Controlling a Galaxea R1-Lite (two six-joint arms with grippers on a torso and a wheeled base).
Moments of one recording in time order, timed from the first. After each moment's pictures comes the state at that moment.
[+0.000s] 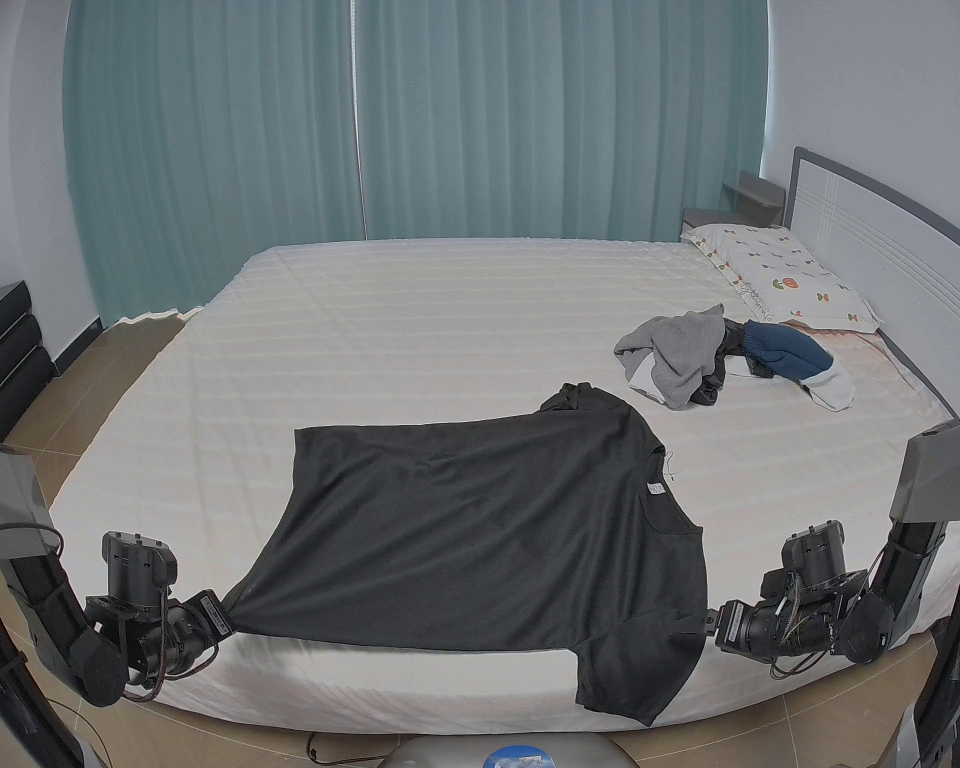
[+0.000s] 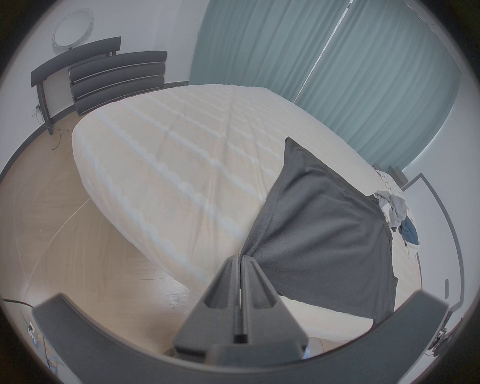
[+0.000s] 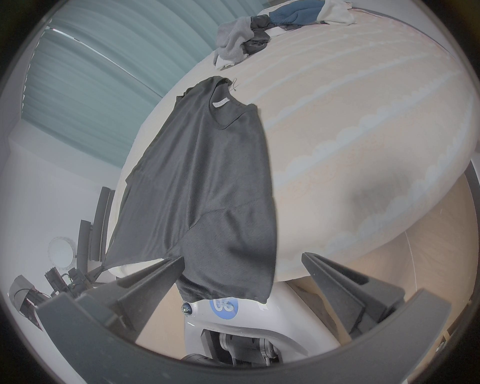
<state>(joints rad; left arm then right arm) -0.09 1.90 -0.10 -1.00 0.13 -0.68 0.23 2.10 -0.25 -0.96 0.24 0.63</state>
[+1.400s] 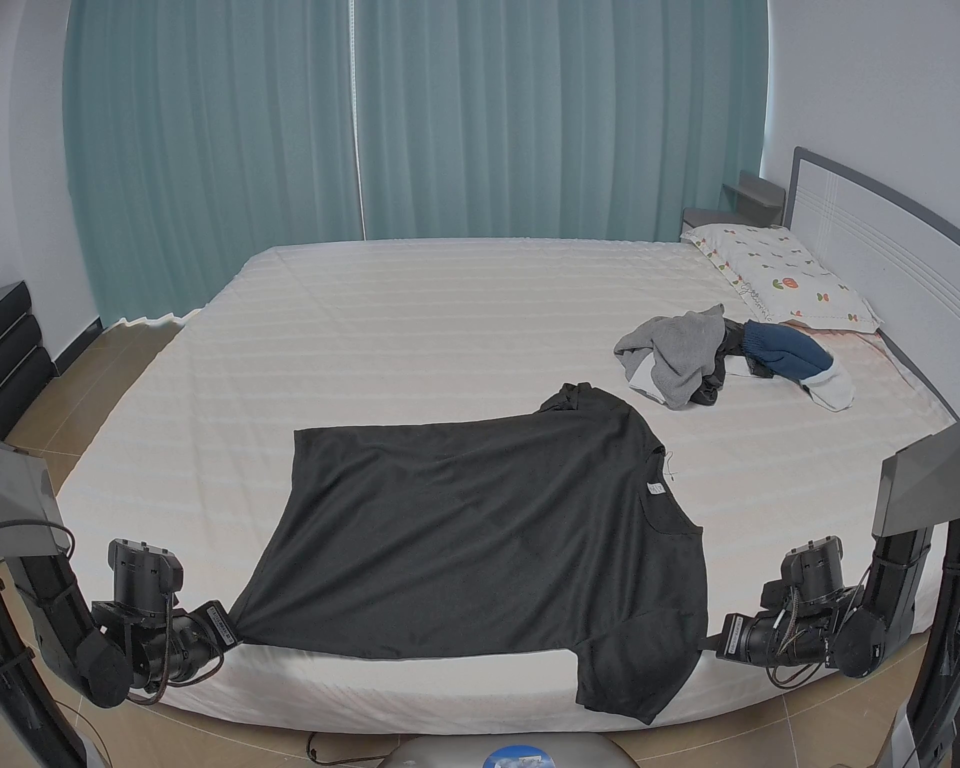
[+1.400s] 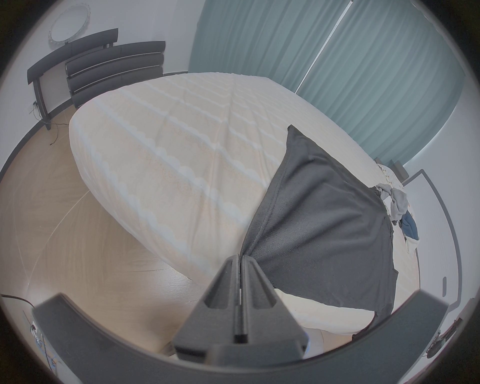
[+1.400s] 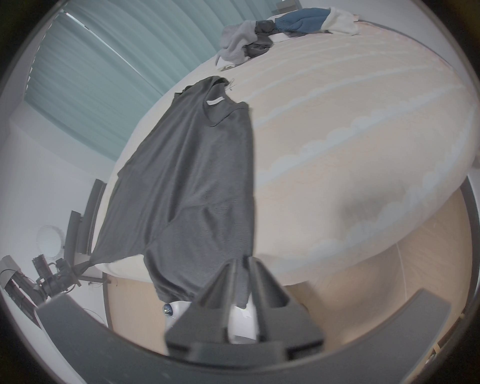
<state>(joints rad) -0.09 1.95 -0.09 -1.01 0.09 -0.69 0.21 2.19 -0.19 -1.14 0.21 0.54</state>
